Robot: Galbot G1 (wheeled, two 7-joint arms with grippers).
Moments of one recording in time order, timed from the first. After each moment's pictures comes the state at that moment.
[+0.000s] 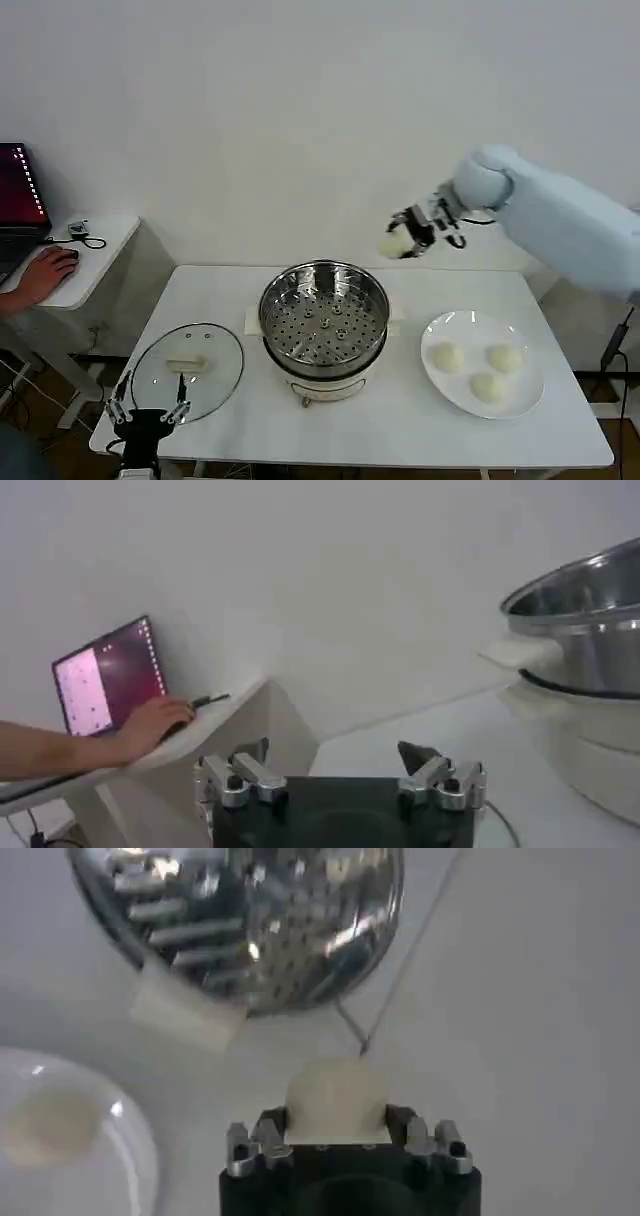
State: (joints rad) left arm 1.78 -1.36 -0.61 -2.16 0.15 0.09 -0.25; right arm 0.45 0.96 -0.96 1.25 -0.02 0.05 -1.07
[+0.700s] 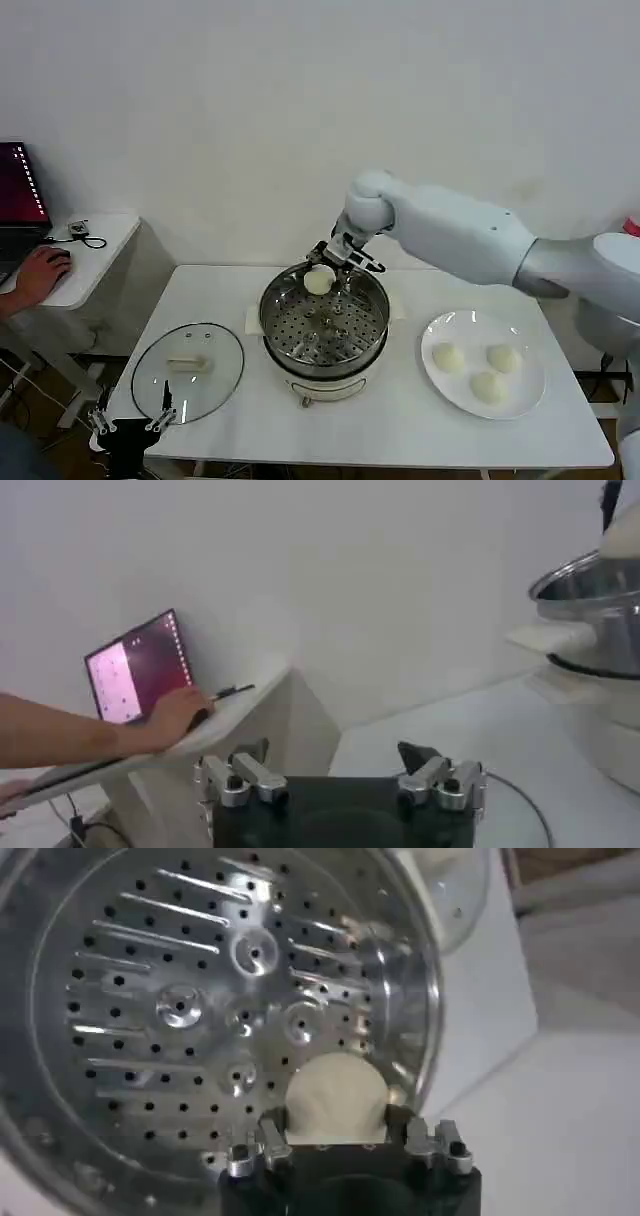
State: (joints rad) left arm 1.83 -1.38 -0.66 -2.18 0.15 0.07 -0.27; right arm 0.42 1.23 -1.11 1.15 -0.17 0.31 -1.02
